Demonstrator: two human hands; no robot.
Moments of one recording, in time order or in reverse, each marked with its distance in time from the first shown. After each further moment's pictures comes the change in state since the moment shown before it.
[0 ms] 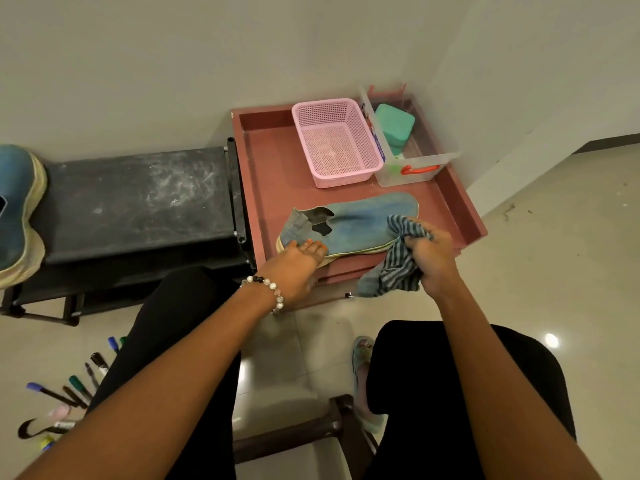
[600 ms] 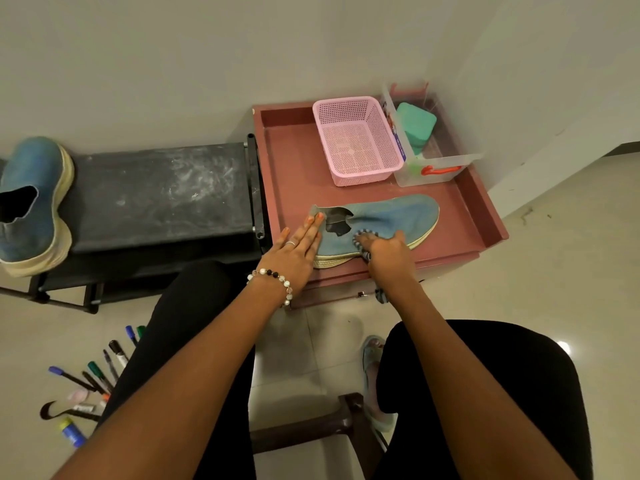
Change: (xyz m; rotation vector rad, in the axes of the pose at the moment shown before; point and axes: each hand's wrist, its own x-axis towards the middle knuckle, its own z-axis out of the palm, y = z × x) left_hand -0.018 -0.020 0.015 0.208 0.002 -0.147; right_hand -0.014 0.016 0.068 -1.286 -0.194 -0.518
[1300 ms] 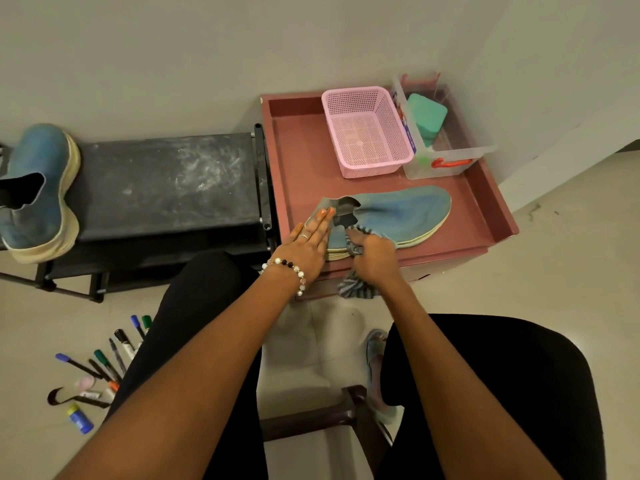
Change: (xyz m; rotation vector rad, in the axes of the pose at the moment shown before) left_hand 0.007 0.003 0.002 -0.022 -0.033 -0.004; right_hand 0.004 -0.030 0.020 0.239 -0.014 0.071
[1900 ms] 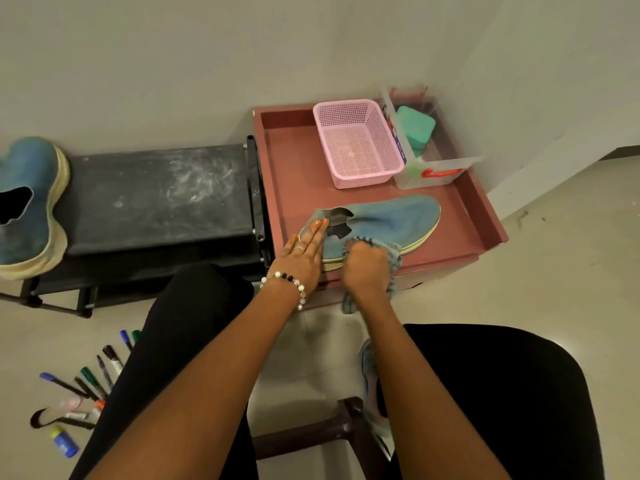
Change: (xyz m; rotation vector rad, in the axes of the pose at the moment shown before) left_hand 0.002 0.006 0.002 -0.020 0.021 -0.040; right_hand -0.003 -0.020 0.007 -0.025 0.115 0.225
